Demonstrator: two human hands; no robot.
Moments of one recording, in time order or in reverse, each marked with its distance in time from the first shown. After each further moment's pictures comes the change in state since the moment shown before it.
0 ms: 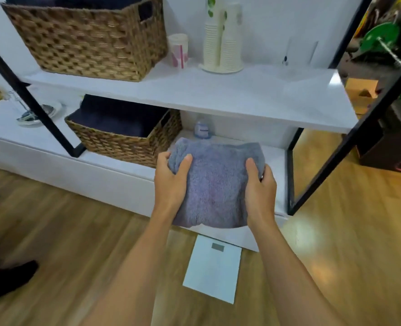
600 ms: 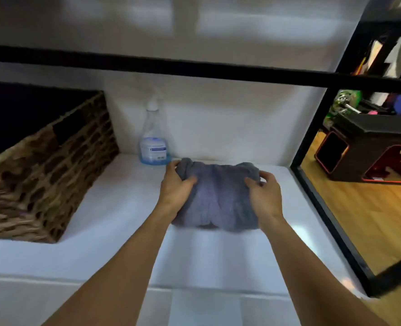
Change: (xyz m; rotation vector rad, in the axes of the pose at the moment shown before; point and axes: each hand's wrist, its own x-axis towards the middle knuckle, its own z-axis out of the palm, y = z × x) left_hand 0.288 -0.284 0.237 0.010 -0.406 0.024; right_hand 0.336 0.238 0.049 -0.319 0.252 -0.059
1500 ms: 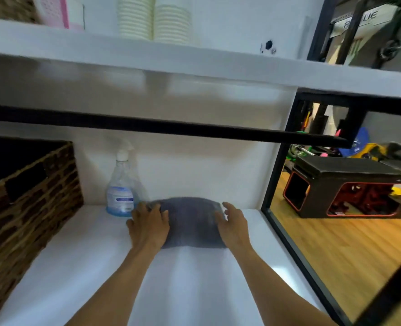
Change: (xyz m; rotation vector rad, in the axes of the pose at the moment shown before) left_hand 0.068 -0.018 0.032 0.911 0.164 0.091; right_hand 0.056 -0.002 0.018 -0.415 0.007 -0.133
